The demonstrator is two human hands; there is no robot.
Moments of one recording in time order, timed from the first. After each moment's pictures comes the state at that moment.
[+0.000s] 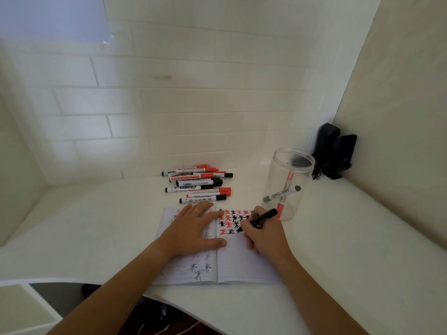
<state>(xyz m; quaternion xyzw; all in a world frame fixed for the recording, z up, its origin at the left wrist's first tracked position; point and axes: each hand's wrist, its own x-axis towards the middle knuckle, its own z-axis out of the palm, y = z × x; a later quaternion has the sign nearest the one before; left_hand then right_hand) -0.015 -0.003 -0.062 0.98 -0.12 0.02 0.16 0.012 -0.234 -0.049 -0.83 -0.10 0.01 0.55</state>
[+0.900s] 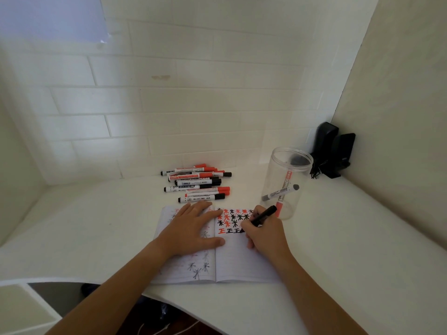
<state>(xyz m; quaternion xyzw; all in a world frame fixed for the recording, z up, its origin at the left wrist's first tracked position) -0.013 -0.002 -0.066 0.98 -0.13 0.03 0.16 0.013 -0.237 -0.051 -0.84 -0.08 -0.01 0.54</state>
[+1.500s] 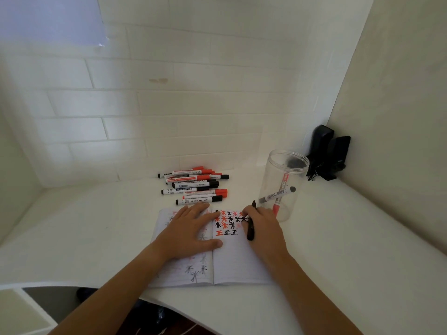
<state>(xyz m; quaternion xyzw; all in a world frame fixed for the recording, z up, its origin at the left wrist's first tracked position) -0.013 -0.002 -0.067 0.98 -0.13 0.03 0.16 0.034 -0.242 -0.072 -0.93 -0.21 -0.18 0.26</state>
